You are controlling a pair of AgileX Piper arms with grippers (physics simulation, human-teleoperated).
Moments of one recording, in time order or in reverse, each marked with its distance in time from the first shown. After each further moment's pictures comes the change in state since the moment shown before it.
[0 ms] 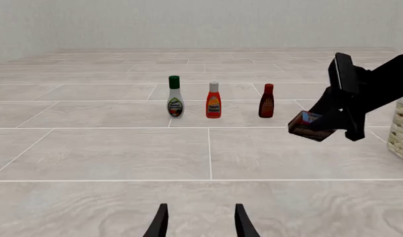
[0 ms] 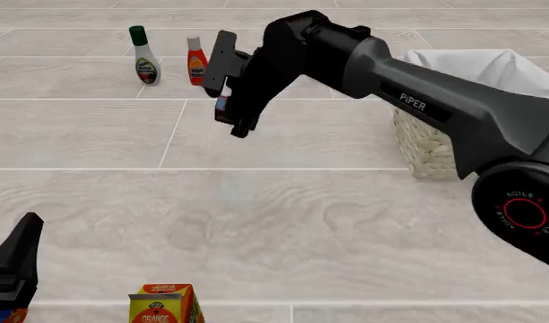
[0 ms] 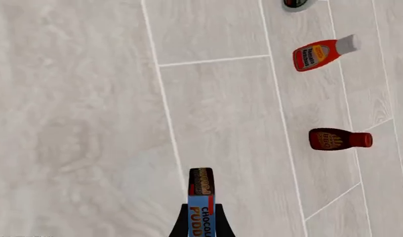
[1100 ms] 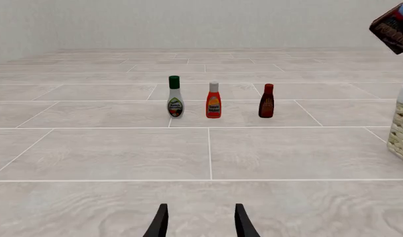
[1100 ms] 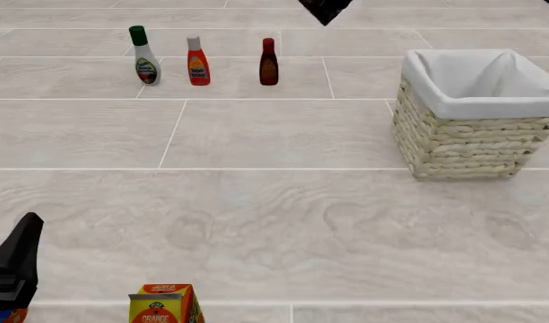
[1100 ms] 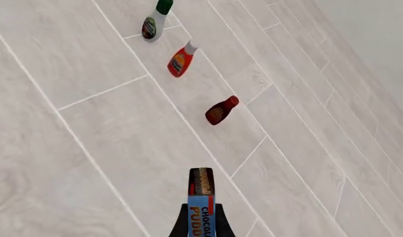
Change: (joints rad) left arm 0.000 0.000 0.000 0.000 0.000; right arm -0.210 -0.369 0.051 -0.050 0.178
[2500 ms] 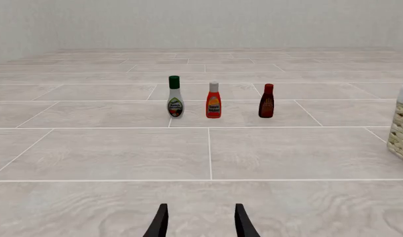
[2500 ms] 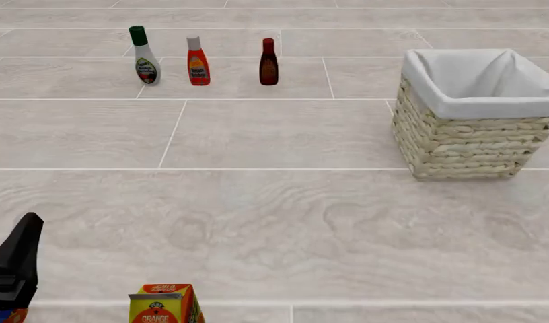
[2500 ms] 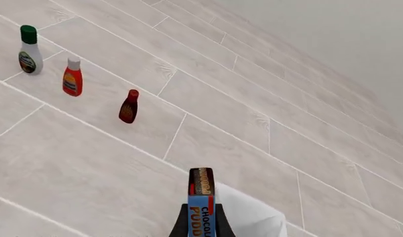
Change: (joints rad) left arm 0.000 0.000 0.000 0.000 0.000; right arm -0.335 -0.283 0.181 -0.118 0.179
